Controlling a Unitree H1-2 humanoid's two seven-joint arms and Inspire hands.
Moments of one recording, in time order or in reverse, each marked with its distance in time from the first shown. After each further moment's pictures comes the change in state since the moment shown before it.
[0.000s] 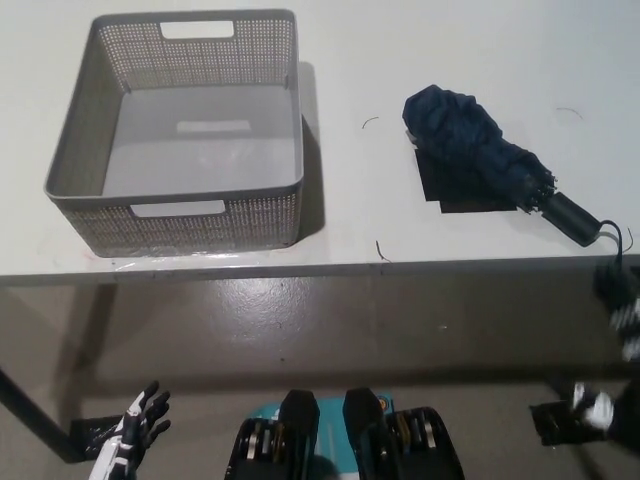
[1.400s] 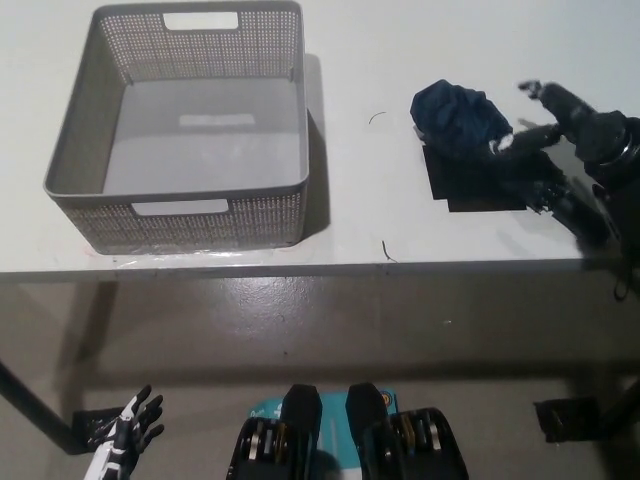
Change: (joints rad) left_arm 0.012 0.001 0.011 -0.009 -0.010 -0.002 0.002; right_arm -1.187 -0.136 0.423 1.487 -0.434 0.468 0.031
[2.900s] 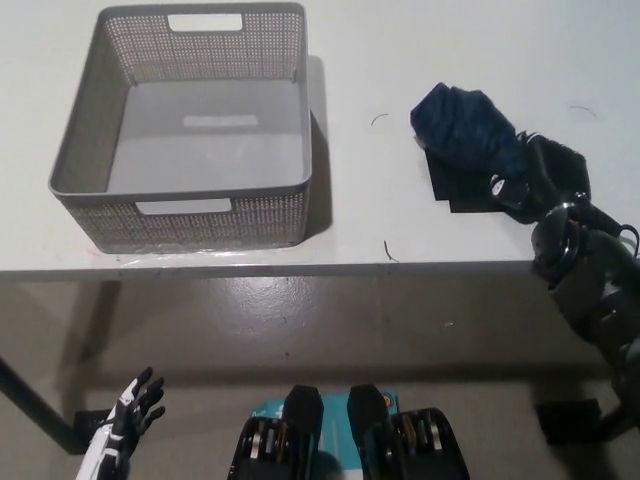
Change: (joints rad) left_arm -0.020 0.020 -0.014 -0.038 -0.018 0.013 -0.003; right_arm 0.102 0.124 0.050 0.232 -0.079 -0.297 -0.606
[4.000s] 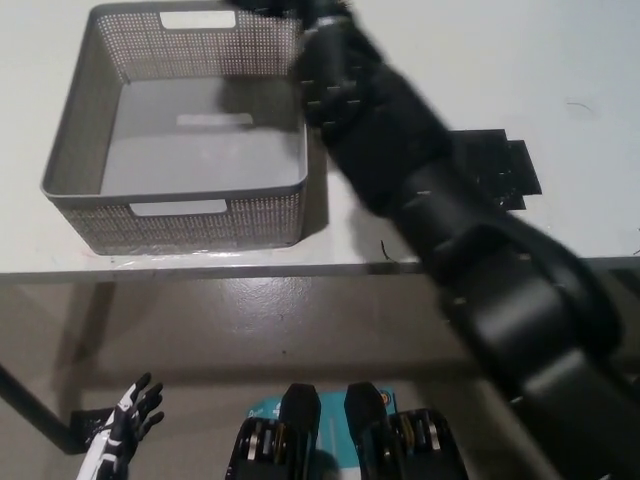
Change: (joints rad) left_arm 0.015 0.001 -0.001 0.001 -0.009 -0.002 -0.002; right_arm -0.438 0.405 -0.190 -0.118 0.090 0.017 0.067
